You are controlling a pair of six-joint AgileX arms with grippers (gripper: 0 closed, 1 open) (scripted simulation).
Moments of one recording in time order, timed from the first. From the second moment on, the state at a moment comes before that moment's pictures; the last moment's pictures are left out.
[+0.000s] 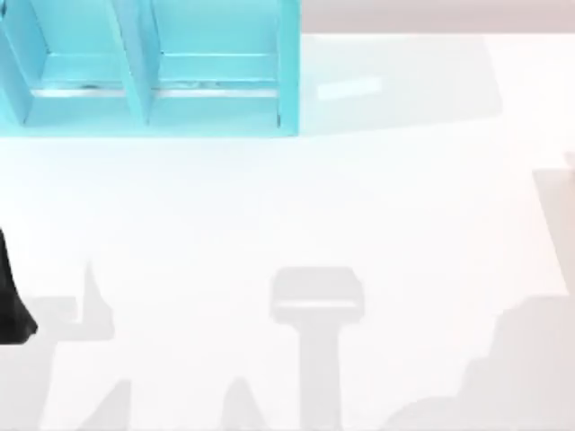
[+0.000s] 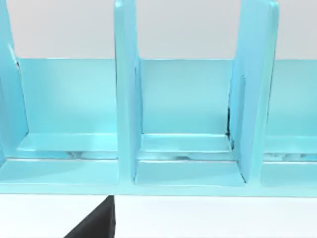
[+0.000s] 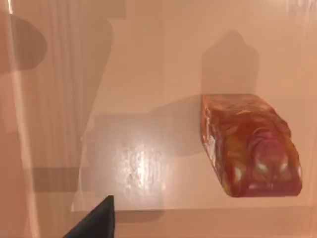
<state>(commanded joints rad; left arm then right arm) 0.00 0.00 0.00 0.00 0.00 0.00 -0.48 1.55 1.18 -1.10 0.00 -0.47</state>
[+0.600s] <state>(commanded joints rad) 0.00 0.00 0.00 0.00 0.00 0.00 -0.53 1.65 1.27 -1.19 0.00 -0.51</state>
